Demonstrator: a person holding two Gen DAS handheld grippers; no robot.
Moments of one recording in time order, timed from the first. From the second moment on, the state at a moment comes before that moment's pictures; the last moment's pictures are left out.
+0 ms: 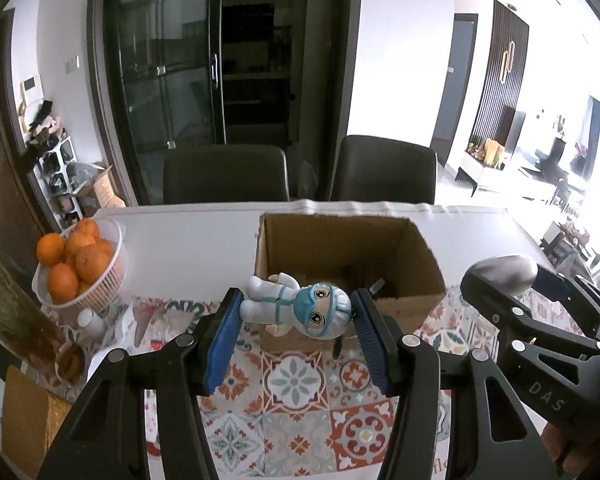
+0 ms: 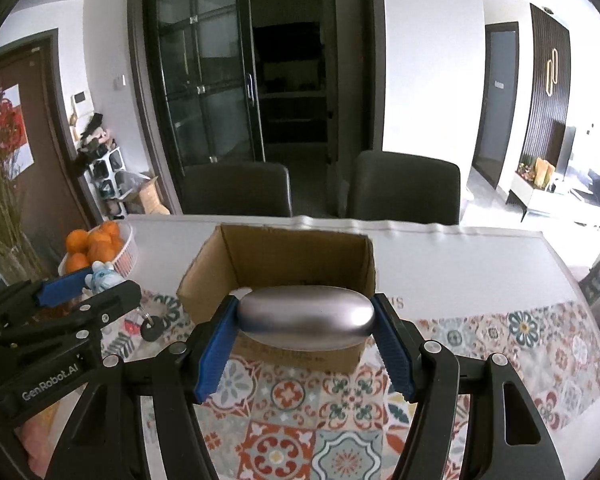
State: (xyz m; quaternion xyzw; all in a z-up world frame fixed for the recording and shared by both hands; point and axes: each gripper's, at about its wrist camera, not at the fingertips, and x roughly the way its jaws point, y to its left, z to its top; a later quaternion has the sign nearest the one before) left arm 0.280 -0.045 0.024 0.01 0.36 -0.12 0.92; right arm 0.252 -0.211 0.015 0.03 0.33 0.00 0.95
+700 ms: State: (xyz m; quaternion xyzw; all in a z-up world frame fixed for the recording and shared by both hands) left arm 0.354 -0.072 0.048 0.02 0.36 -0.13 0.92; right arm 0.316 -0.231 0.033 0.04 0.33 -0.01 0.94
